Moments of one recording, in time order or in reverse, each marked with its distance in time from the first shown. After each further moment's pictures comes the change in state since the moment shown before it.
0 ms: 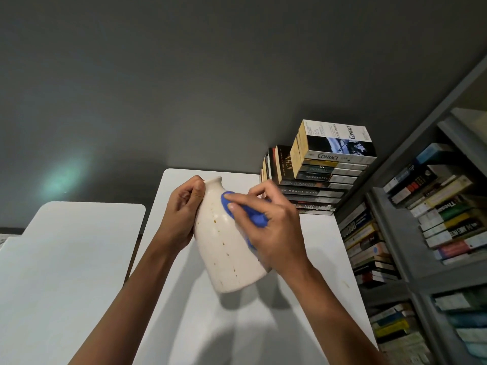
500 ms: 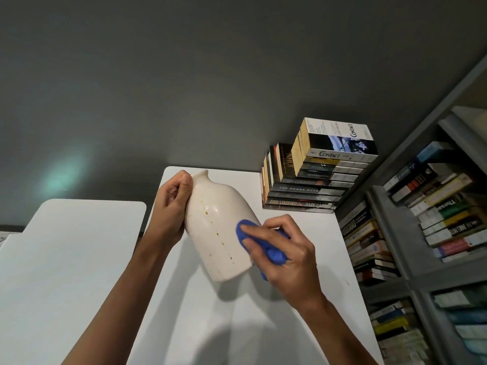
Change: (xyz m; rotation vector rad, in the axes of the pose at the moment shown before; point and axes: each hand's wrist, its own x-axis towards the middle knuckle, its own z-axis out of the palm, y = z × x) left_hand 0.000 0.003 -0.014 0.022 0.129 0.019; right_hand -0.053 0.021 -0.008 0.027 0.071 -0.053
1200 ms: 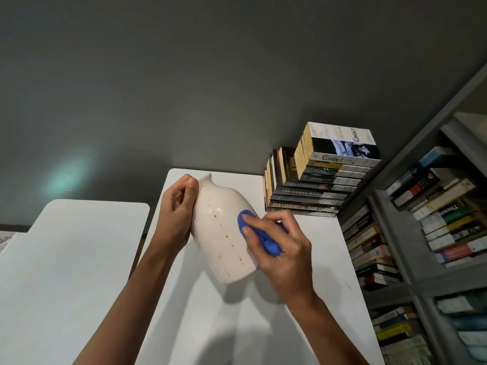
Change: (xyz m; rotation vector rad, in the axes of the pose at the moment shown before) left_hand -0.007 0.003 0.005 0.068 0.036 0.051; right_hand 0.007 -0.007 0.015 -0.077 0.092 0.019
